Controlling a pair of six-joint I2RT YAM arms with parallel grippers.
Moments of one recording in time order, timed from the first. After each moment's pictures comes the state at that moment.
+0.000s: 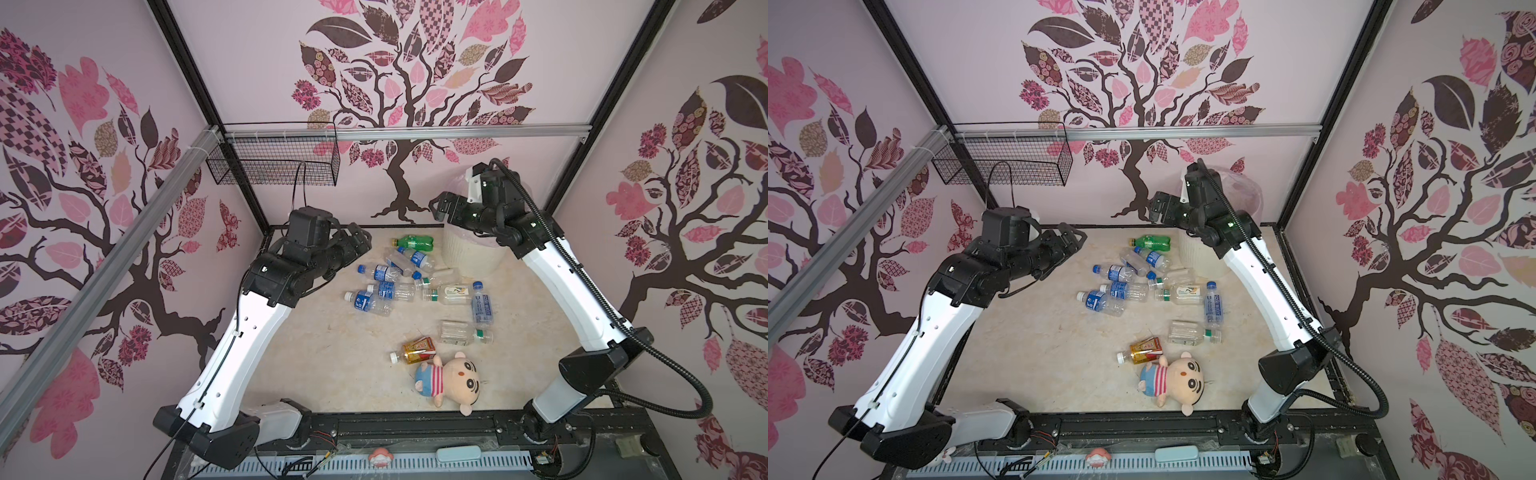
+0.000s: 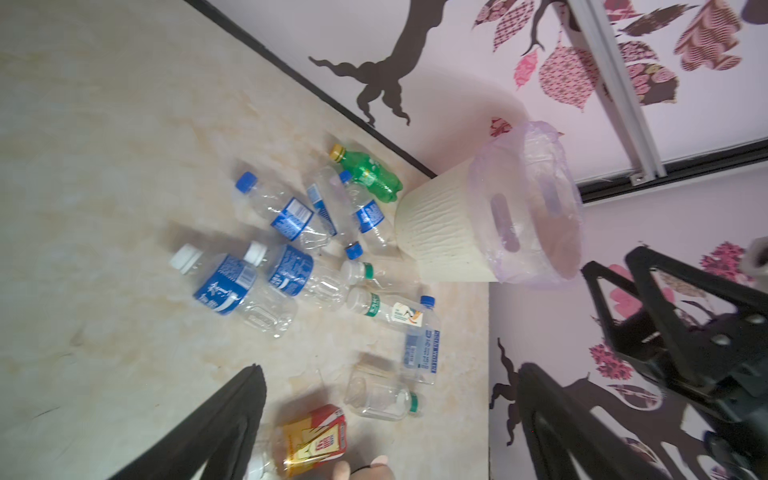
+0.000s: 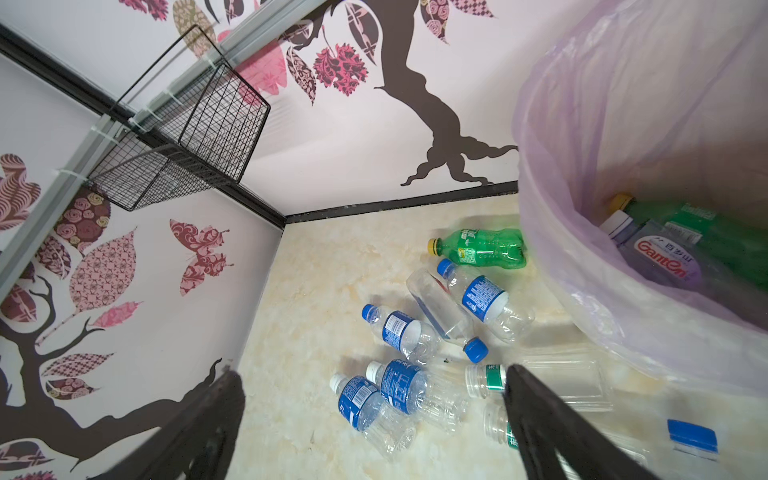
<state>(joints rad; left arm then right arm) -0.44 1.27 1.64 -0.97 -0.02 -0.87 0.48 1.65 1.97 -0.76 -0.03 0.55</state>
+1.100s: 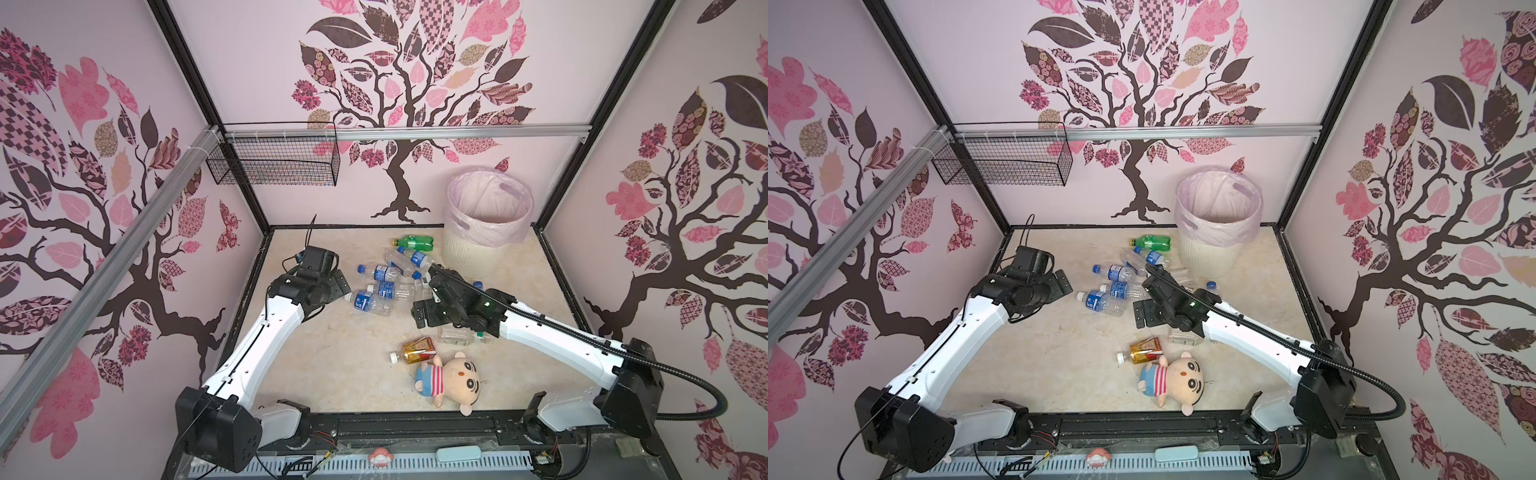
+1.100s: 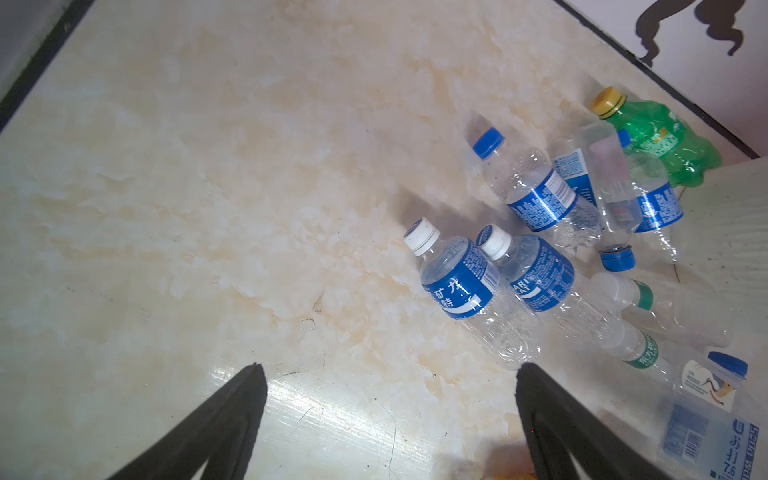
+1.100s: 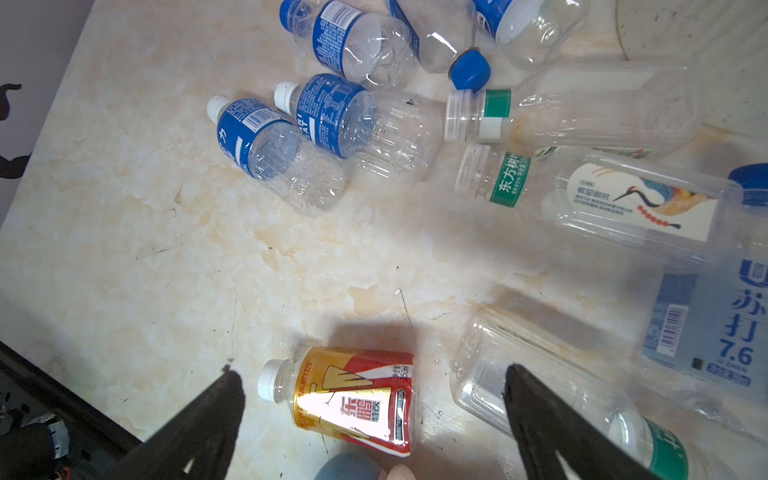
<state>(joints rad) -0.28 1.27 1.14 -0.90 -0.15 -0.73 0.84 1.38 1.13 -0.63 0.13 0.54</state>
